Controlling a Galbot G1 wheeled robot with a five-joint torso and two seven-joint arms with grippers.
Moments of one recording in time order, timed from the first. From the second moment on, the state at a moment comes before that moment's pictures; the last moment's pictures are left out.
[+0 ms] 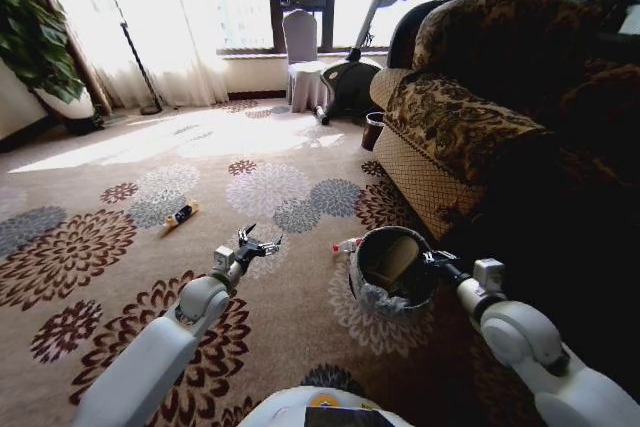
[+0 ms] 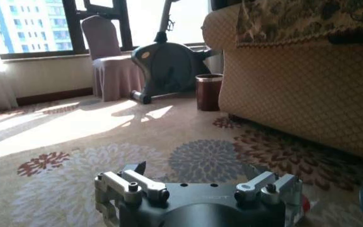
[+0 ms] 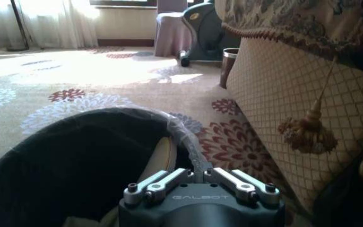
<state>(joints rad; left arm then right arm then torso) 1.16 -0.92 -0.28 -1.89 -0.51 0.21 -0.05 -1.46 0.79 0.59 2.22 0.82 -0.49 0.27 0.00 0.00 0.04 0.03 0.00</state>
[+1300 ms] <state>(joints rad) 0.93 -1.00 -0.07 -1.43 -0.51 0.24 0.13 -1.46 0.76 0.58 2.21 0.85 -0.49 0.24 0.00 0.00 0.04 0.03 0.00</state>
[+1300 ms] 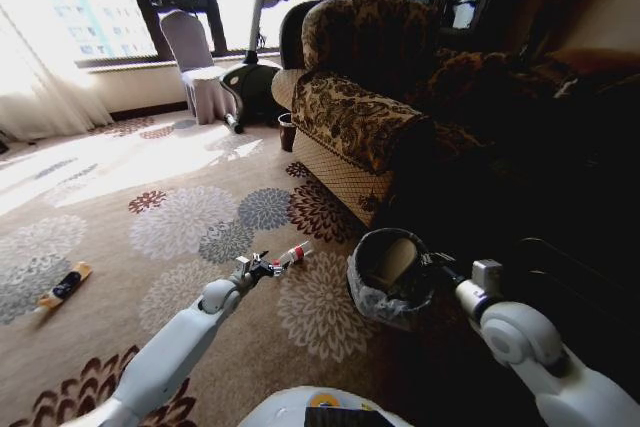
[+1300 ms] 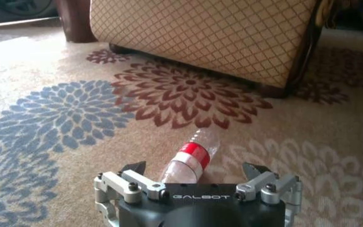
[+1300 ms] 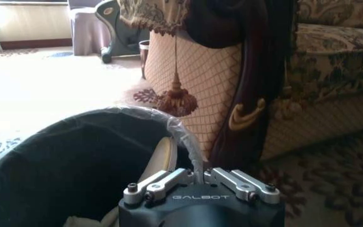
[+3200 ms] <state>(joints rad) 0.84 -1.05 0.03 -1.30 -0.50 0.25 0.14 -1.51 0.83 0.58 2.22 0.81 -0.51 0.21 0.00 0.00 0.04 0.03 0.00</state>
